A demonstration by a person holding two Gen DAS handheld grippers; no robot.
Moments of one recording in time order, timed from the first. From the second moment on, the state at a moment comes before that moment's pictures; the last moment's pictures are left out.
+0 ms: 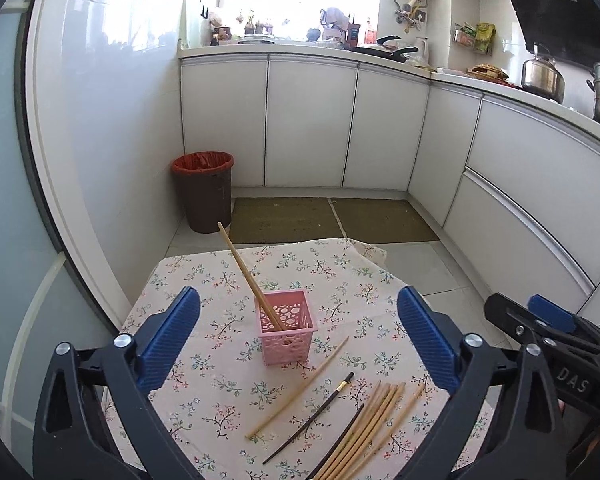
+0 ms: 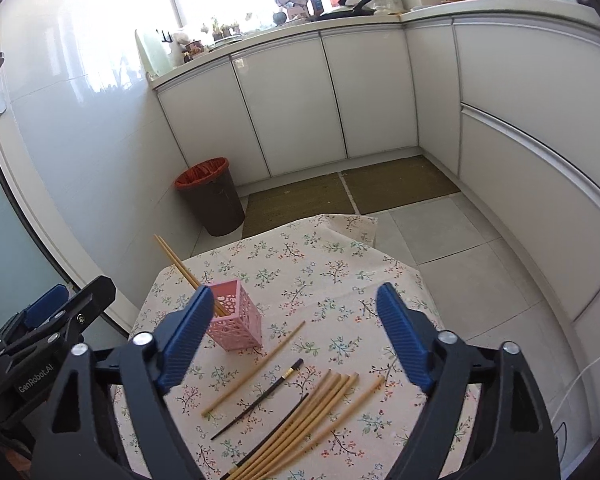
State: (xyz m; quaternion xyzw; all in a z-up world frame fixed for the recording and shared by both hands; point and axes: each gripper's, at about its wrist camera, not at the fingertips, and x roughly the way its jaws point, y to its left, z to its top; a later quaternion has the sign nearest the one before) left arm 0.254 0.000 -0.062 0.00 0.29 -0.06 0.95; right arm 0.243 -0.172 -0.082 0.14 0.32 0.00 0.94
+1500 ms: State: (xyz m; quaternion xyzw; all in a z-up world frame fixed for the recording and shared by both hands) left arm 0.358 -0.122 -0.309 0.12 0.63 -0.18 0.75; right arm 0.251 -0.278 -0.280 0.32 0.59 -0.08 0.74
